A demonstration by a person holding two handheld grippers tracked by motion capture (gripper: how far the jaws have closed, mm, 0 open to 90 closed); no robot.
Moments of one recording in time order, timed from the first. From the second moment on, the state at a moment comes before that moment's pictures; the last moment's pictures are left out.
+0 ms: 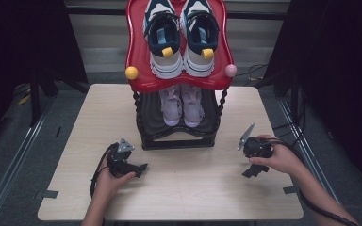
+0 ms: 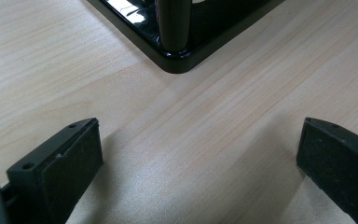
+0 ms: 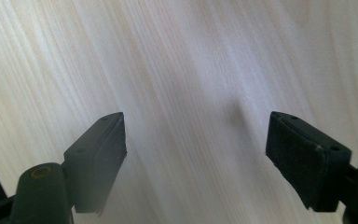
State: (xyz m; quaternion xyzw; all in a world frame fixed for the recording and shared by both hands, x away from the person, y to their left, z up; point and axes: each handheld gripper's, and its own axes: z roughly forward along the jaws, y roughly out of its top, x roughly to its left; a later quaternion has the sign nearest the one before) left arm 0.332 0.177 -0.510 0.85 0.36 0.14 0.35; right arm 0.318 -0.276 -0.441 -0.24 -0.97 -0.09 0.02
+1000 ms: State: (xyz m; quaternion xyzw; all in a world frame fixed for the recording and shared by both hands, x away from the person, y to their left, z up) left arm 0.332 0.177 -0.511 0.85 0.36 0.14 0.35; right arm 0.278 -0.312 -0.509 -0.34 -0.86 -0.36 -0.12
